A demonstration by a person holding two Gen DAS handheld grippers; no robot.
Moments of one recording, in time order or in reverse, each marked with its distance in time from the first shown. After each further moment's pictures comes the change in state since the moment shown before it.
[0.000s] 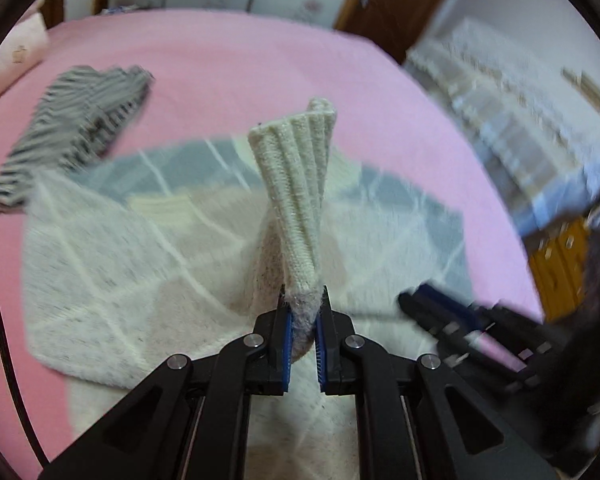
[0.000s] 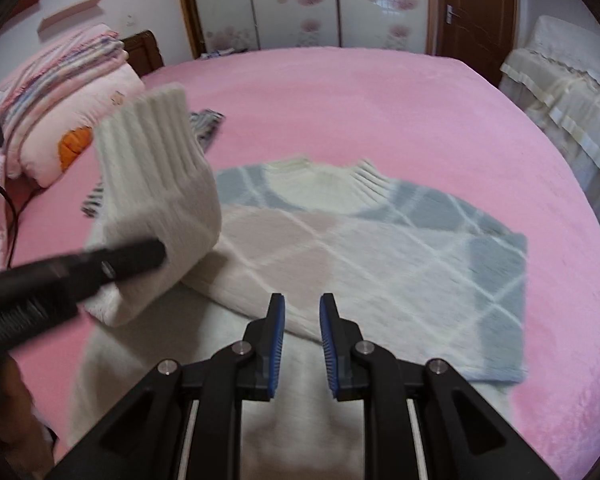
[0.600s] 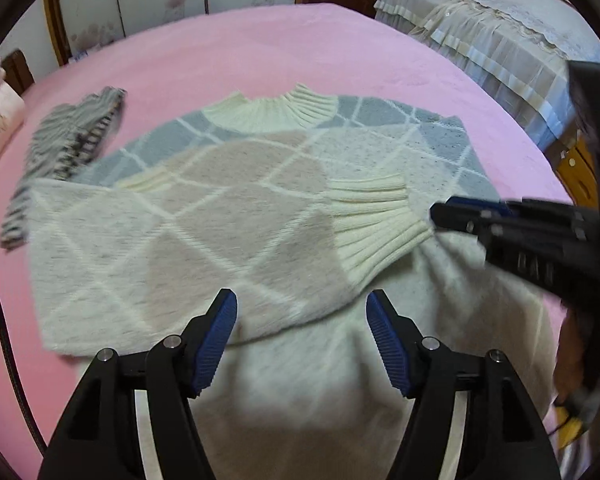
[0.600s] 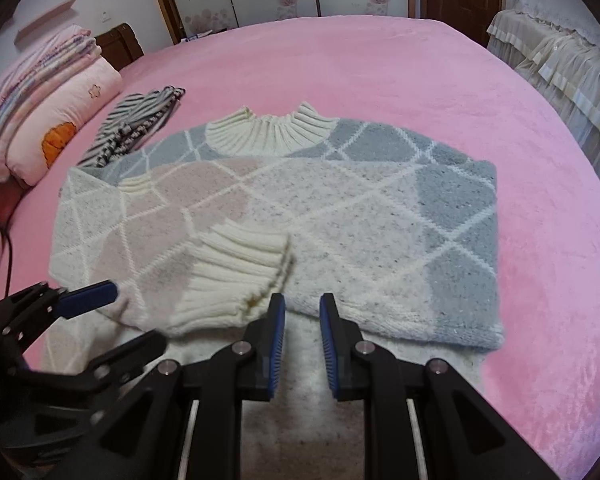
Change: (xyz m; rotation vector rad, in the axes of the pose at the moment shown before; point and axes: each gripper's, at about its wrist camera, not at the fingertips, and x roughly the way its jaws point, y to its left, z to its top) left arm -0.008 -0.020 -0.052 0.253 0.023 0.155; right arm 0.012 -0.052 -0.026 0.064 0.064 0.051
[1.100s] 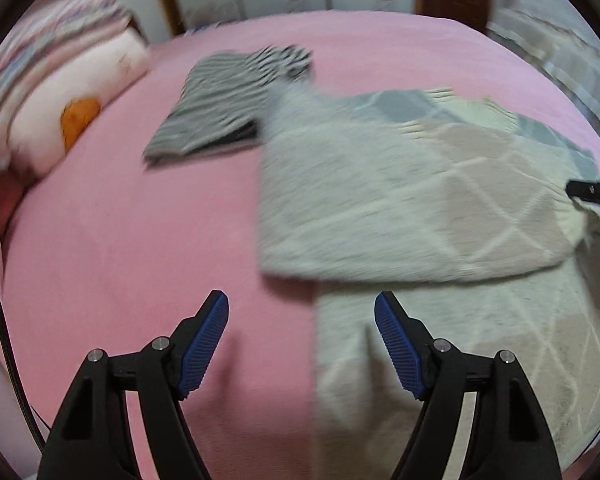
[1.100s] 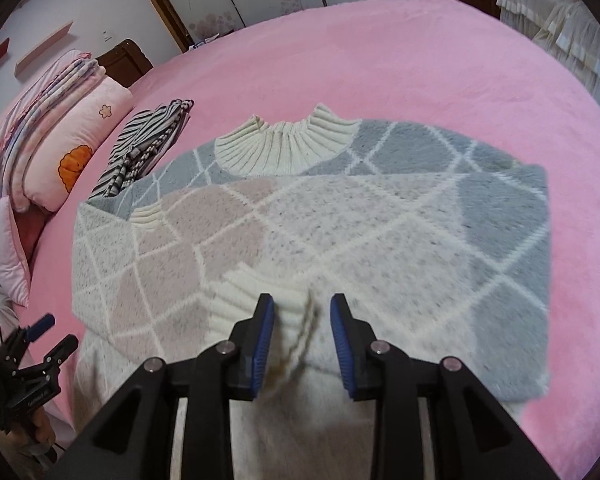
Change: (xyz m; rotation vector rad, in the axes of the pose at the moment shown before) left arm -0.030 0.155 -0.061 -0.242 0.008 0.306; right arm 0.044 -0.010 0.033 0.087 0.058 0.144
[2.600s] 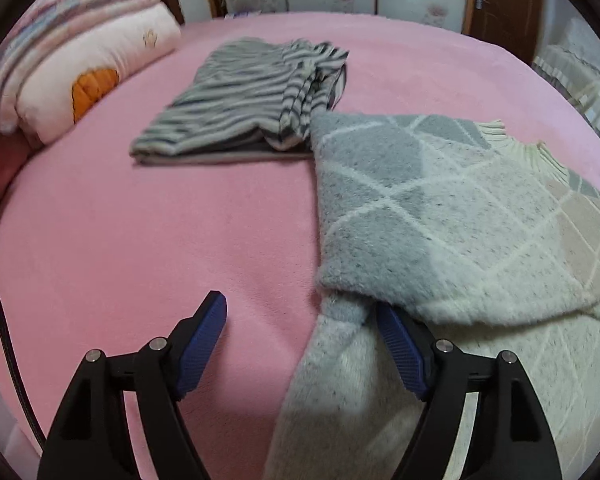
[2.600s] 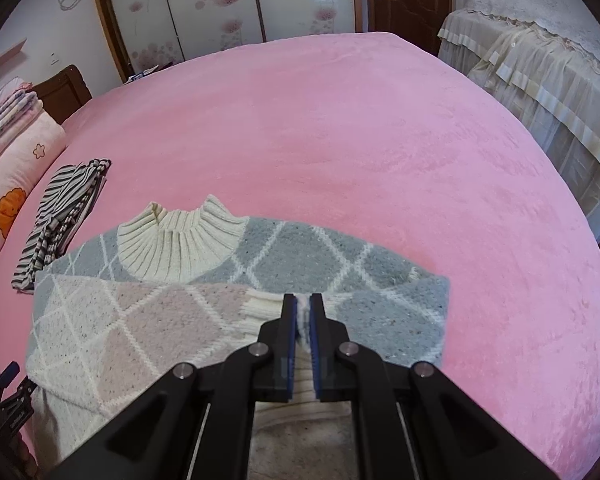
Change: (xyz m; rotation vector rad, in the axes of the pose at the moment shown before) left arm 0.057 -0.023 0.046 -0.167 -0.001 0.039; right arm -0.025 -0.044 0.061 0.034 -0.143 -0.276
